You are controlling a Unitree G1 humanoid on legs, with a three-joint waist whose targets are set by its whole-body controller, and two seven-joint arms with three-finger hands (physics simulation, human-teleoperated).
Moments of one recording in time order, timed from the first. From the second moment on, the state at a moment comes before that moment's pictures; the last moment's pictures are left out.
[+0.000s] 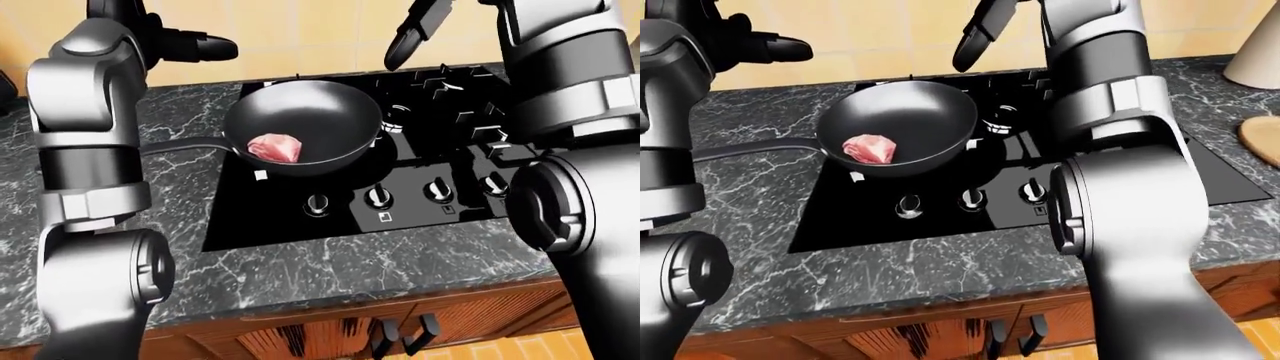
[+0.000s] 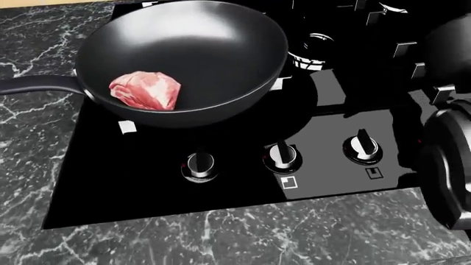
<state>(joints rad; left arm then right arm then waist) -1.28 0.50 0.18 0.47 -0.03 0.77 -0.05 -1.71 -0.38 -0.02 1.04 -0.48 0.25 0.75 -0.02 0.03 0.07</state>
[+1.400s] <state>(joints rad) -1.24 0.53 0.19 0.44 -0.05 0.78 -0.07 -1.64 -0.04 0.04 1.23 -0.67 0.13 0.54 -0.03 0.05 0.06</state>
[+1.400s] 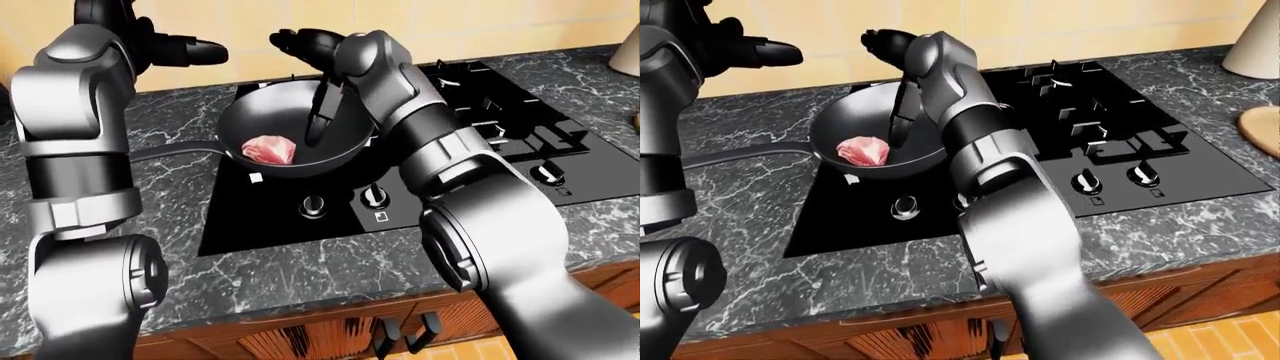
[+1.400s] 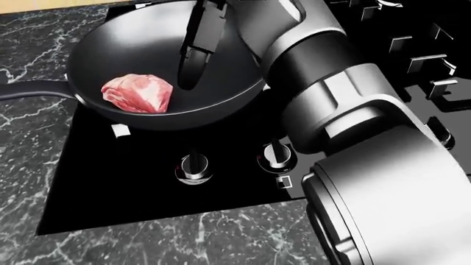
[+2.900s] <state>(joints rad) -1.22 0.52 0.19 0.42 -0.06 0.79 -0.07 -1.56 0.12 0.05 1.33 -0.80 0.04 0.15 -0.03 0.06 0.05</state>
